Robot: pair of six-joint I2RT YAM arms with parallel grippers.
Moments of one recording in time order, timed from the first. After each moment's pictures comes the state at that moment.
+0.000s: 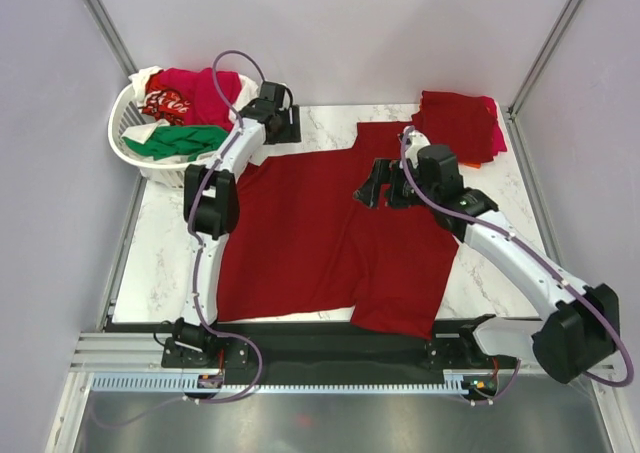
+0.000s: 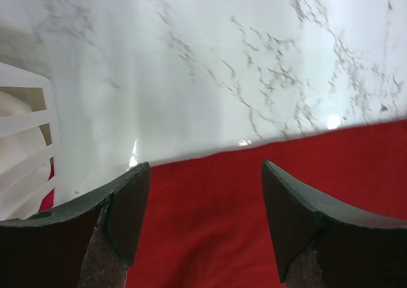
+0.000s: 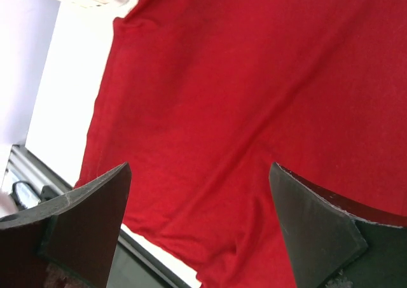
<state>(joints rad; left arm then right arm) -0.29 2.41 2.20 -0.61 -0.08 -0.27 0.45 1.29 1.02 -0.27 -0.25 0.48</state>
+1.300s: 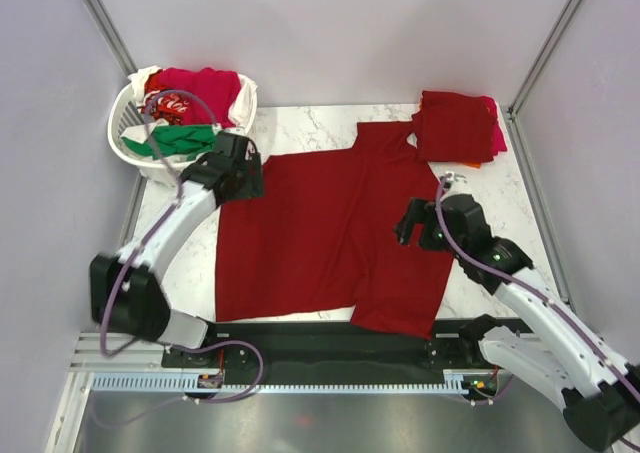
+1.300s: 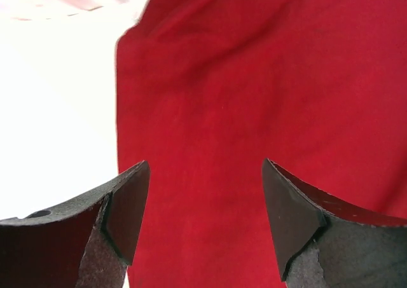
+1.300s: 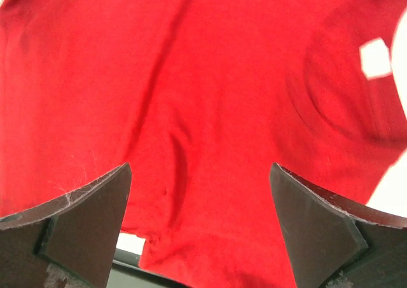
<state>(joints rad) -0.31 1.55 1.26 -0.65 -0.25 -0.32 0.50 0.90 0.78 -0.52 0.09 0.53</state>
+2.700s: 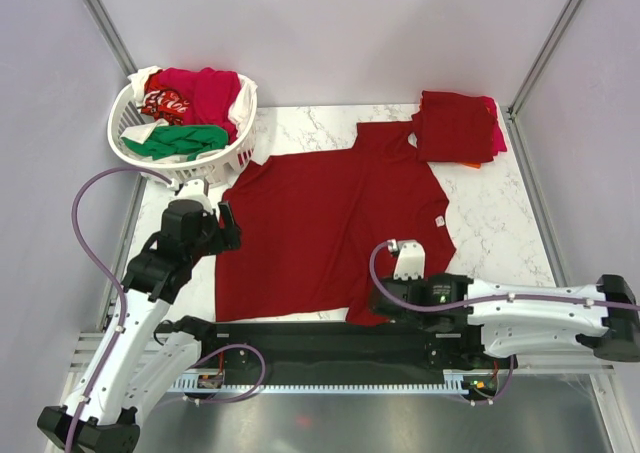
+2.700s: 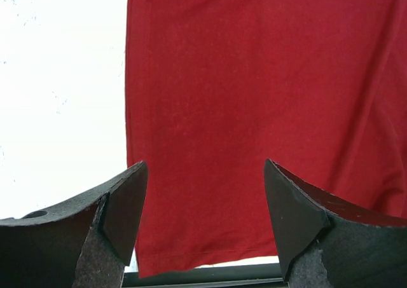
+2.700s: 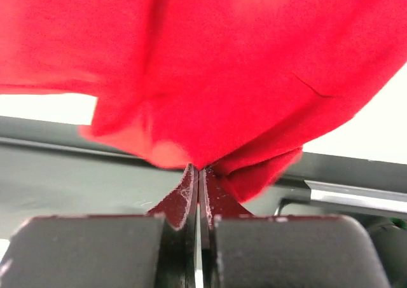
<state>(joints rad) -0.30 0.70 0.81 -0.75 -0.17 -0.37 1.38 1.05 0.71 -0.97 0.51 1.24</state>
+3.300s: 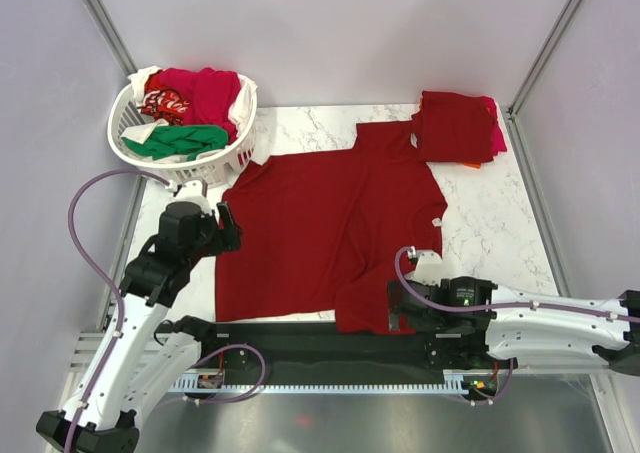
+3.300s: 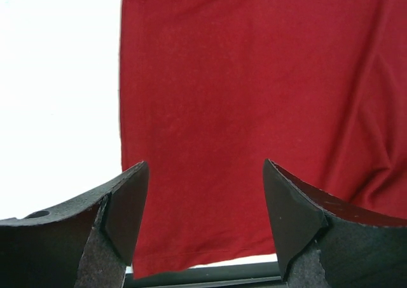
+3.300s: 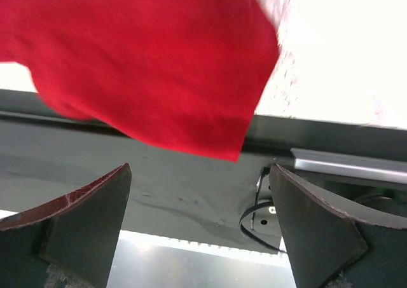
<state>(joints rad) -0.31 0.68 0.81 -0.75 -0.17 -0.38 1.32 0.88 0.70 -1.09 0.39 1.24</state>
